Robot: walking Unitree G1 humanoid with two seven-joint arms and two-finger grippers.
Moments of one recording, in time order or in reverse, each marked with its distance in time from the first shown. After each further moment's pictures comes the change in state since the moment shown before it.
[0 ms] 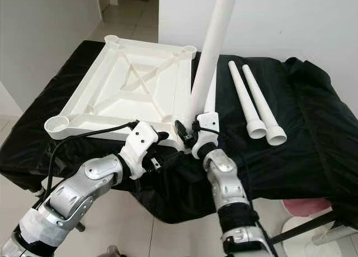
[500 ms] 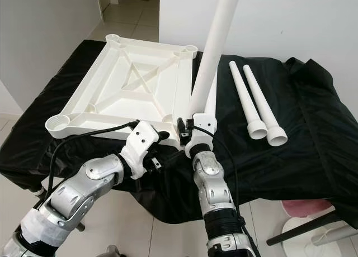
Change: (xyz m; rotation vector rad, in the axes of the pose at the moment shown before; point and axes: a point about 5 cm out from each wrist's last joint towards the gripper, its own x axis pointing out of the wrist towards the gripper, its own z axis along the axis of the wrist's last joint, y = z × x) left arm 0.002 -0.001 0.001 -0.006 -0.009 -0.002; right arm 0.000 0.015 0.003 0.026 -0.018 -0.221
